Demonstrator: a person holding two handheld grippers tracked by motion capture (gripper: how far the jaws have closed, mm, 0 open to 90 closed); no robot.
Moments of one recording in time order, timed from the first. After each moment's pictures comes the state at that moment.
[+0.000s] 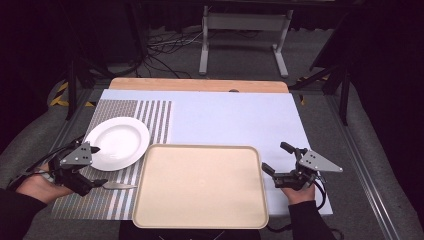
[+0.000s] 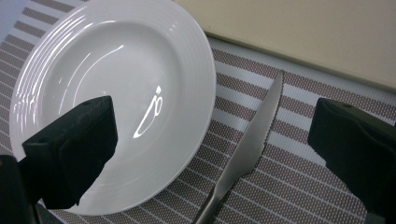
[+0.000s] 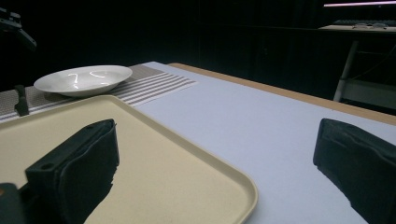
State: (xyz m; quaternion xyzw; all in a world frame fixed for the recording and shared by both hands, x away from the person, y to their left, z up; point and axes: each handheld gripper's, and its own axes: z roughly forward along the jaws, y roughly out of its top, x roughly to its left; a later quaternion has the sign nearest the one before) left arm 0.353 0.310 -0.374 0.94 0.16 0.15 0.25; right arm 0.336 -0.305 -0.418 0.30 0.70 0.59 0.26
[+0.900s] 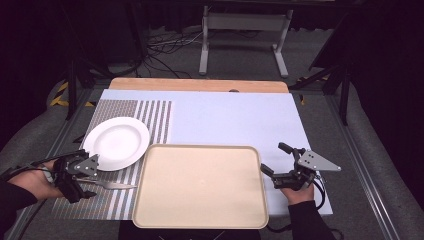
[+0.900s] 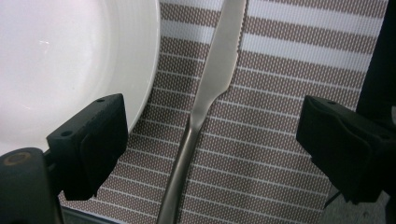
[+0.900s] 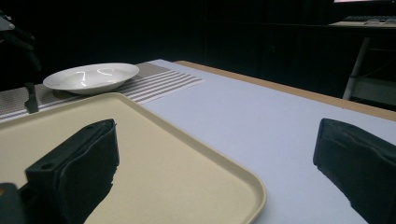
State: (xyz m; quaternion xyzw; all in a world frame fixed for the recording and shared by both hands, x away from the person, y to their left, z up) left arm 0.361 0.310 -0.392 0.99 0.06 0.07 0.08; right arm 0.337 -0.302 -0.419 0.29 0.71 0.59 0.25
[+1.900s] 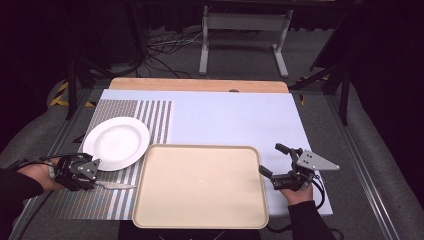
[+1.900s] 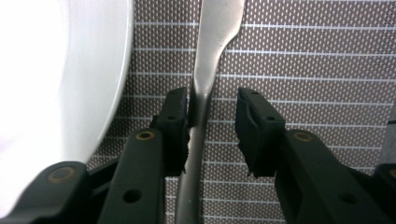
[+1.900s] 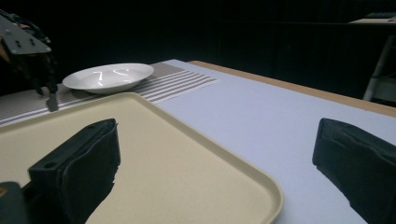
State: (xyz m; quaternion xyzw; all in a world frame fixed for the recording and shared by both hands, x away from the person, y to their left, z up) left arm 0.386 0.321 -0.419 1.00 -0.01 0.03 0.02; right arm 0.339 -0.300 -0.420 0.27 0.72 0.60 0.23
